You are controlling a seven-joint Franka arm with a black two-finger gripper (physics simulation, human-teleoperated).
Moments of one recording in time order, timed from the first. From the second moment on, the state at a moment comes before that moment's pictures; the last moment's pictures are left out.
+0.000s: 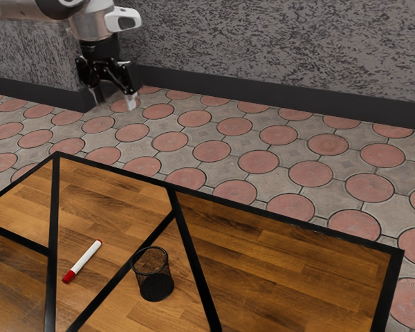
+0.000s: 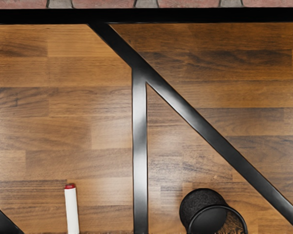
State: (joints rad) arm -0.08 0.07 0.08 -1.43 -0.02 1.50 0.01
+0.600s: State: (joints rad) arm -0.07 -0.07 0.18 -1.93 0.10 1.72 0.02
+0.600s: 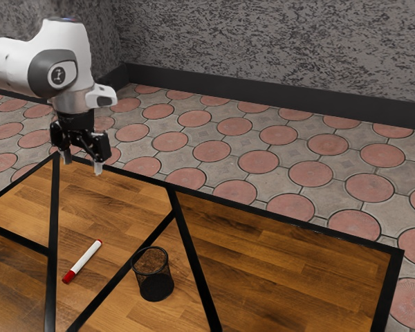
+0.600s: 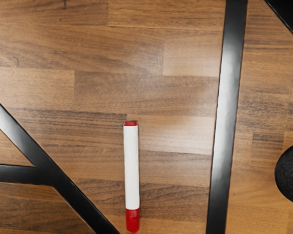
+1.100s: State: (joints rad) arm -0.09 0.05 0.28 -2.39 0.05 2.40 0.12
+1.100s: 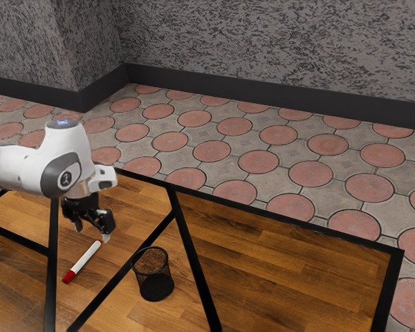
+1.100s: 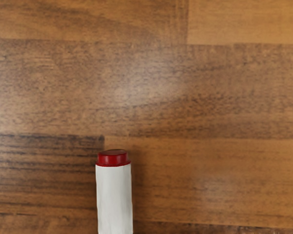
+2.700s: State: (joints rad) arm -0.04 -0.08 0.22 -2.46 0.03 2.61 0.40
